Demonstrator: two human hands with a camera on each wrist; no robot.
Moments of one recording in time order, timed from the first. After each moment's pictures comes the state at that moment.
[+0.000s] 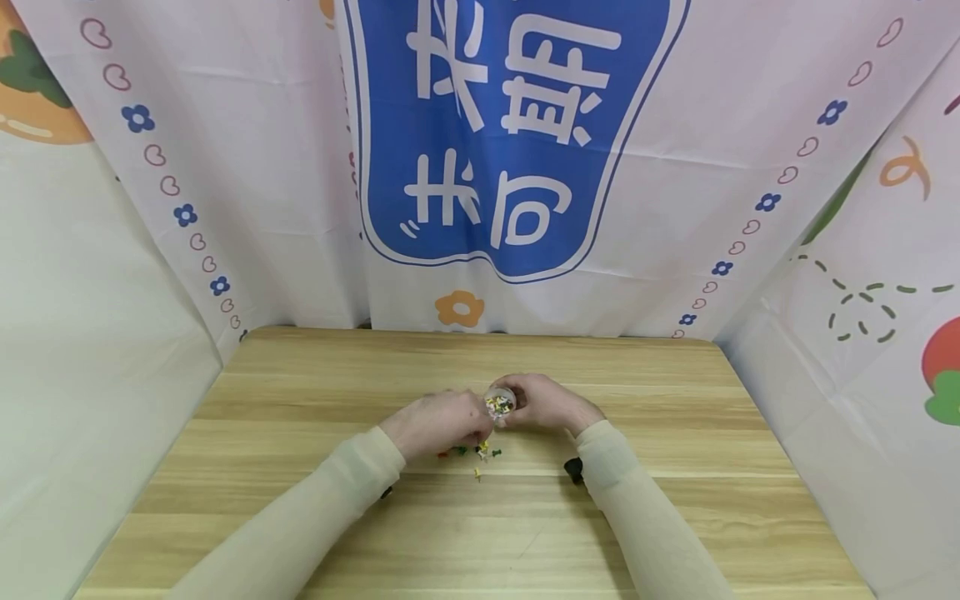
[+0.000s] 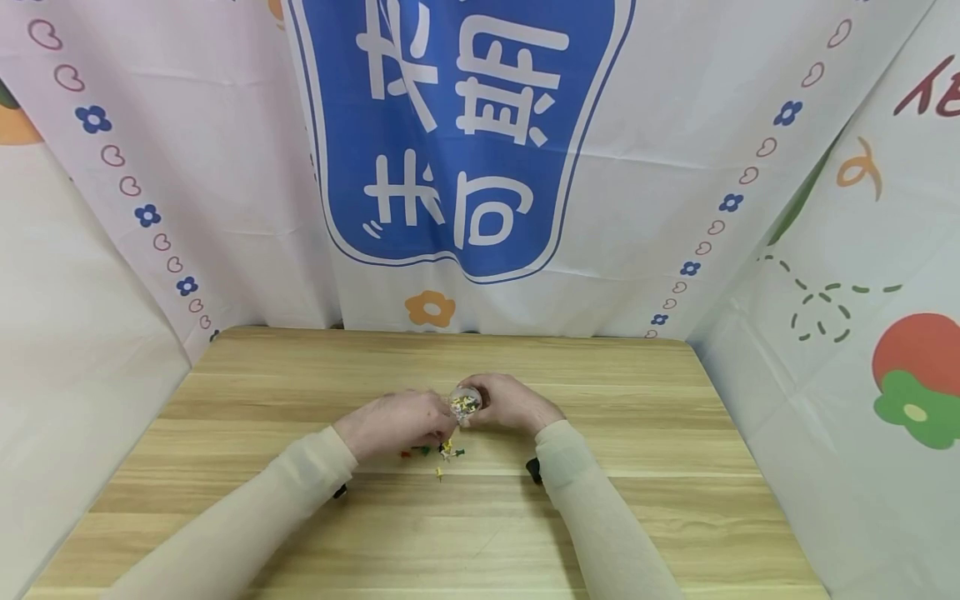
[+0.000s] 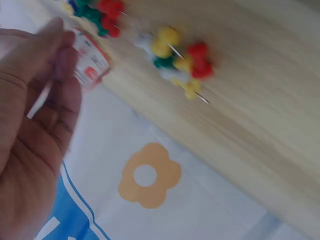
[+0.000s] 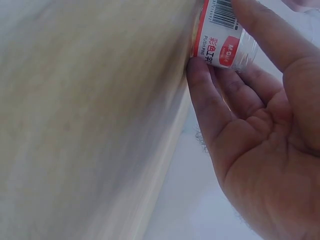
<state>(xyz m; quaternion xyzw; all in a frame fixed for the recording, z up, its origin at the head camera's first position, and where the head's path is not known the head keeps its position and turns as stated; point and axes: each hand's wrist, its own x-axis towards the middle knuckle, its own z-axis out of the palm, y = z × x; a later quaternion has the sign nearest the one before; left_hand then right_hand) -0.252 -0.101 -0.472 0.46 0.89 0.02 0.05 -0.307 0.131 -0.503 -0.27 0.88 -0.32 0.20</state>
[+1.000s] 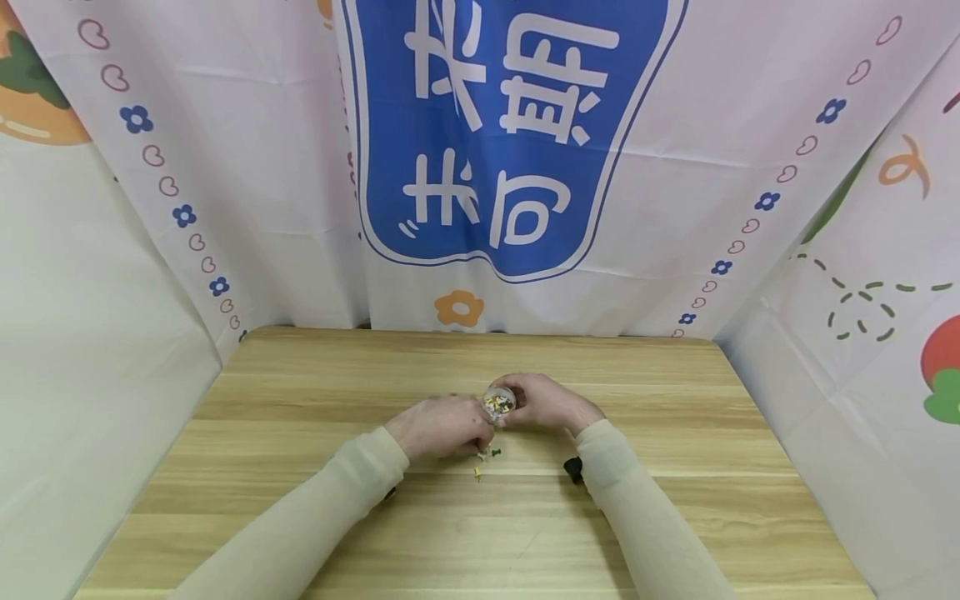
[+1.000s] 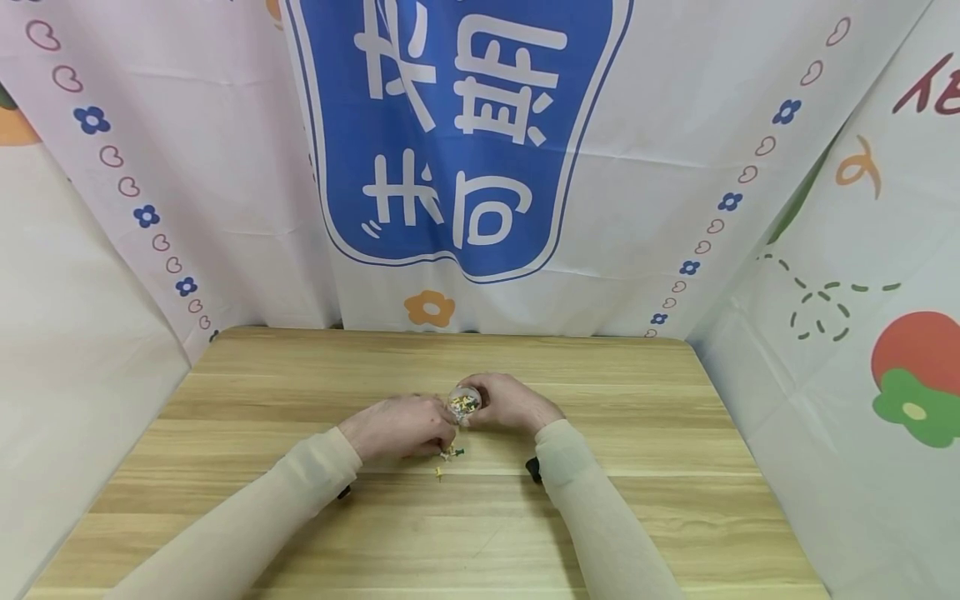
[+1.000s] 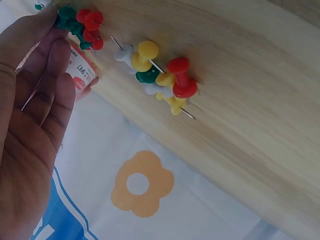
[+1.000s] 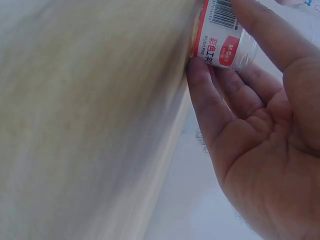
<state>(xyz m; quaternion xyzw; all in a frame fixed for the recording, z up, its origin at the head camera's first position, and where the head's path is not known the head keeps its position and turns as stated) -0.257 -0.098 -0.482 0.51 0.86 -0.01 0.03 -0.307 0.132 -0.503 -0.27 0.89 -0.32 0.19</state>
